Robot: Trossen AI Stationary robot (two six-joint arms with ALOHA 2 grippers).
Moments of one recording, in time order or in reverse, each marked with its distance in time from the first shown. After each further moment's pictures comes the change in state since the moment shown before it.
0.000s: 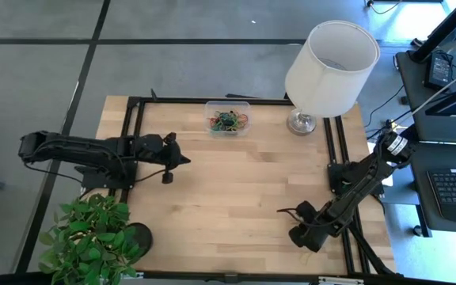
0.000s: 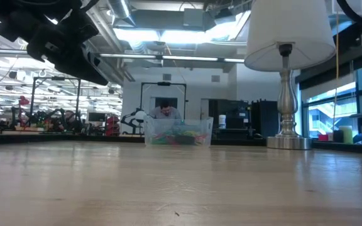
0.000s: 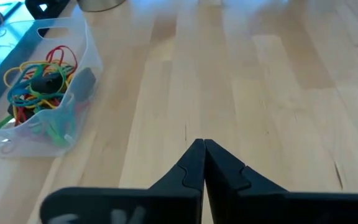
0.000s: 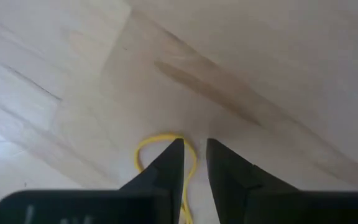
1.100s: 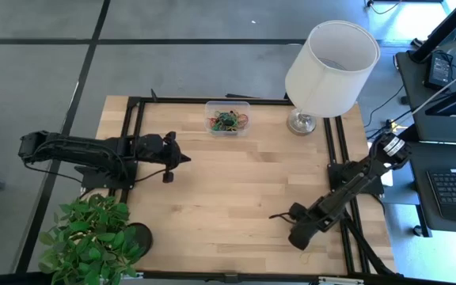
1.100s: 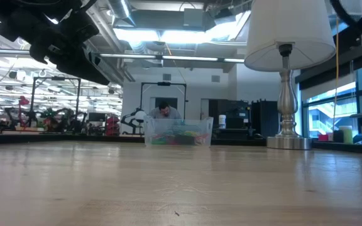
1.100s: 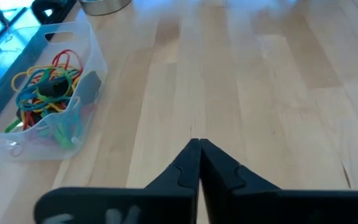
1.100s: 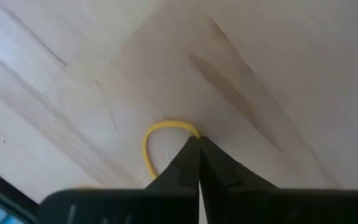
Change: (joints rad) left arm 0.001 0.000 0.000 0.008 -0.030 0.021; right arm -0.119 0.064 0.001 0.029 -0.118 -0.365
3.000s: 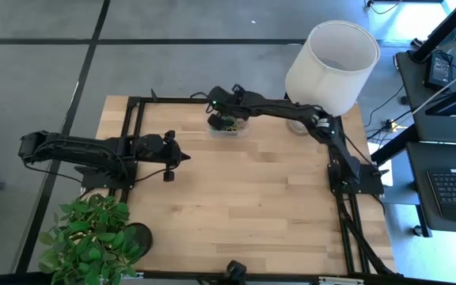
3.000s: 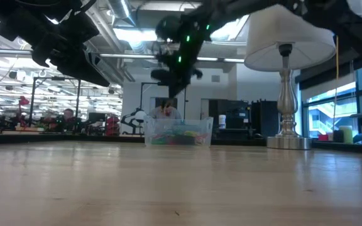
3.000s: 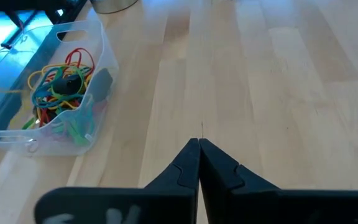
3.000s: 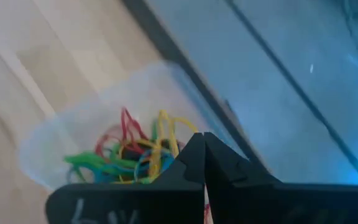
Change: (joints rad) left arm 0.000 0.000 0.000 -0.009 -0.049 0.031; right arm -1.091 0.603 1.262 -0.154 0.546 -1.449
